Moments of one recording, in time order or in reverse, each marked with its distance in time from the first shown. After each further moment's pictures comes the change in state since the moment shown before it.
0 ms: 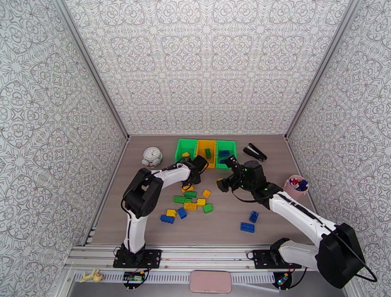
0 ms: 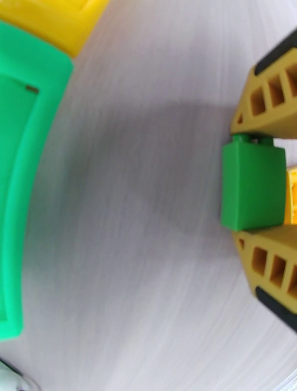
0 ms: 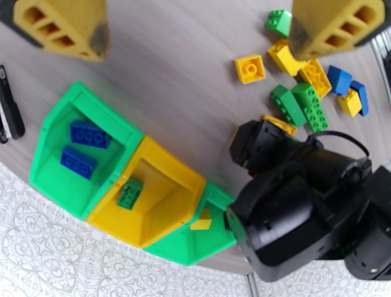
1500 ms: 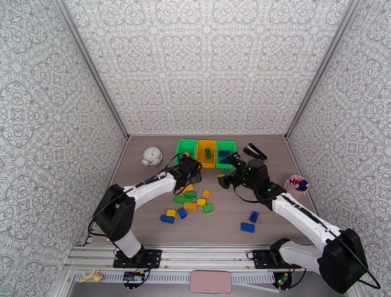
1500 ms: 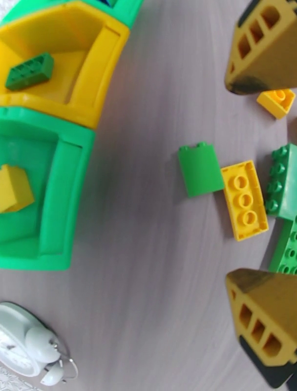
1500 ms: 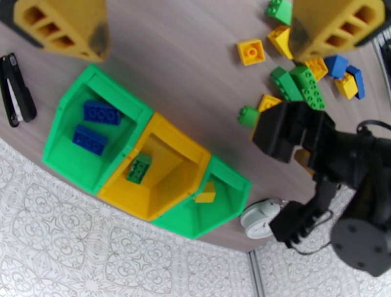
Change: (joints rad) left arm -0.033 -0.295 -0.213 0.125 -0.041 0.051; right arm -0.017 -0.031 0.003 0.048 -0.009 0.006
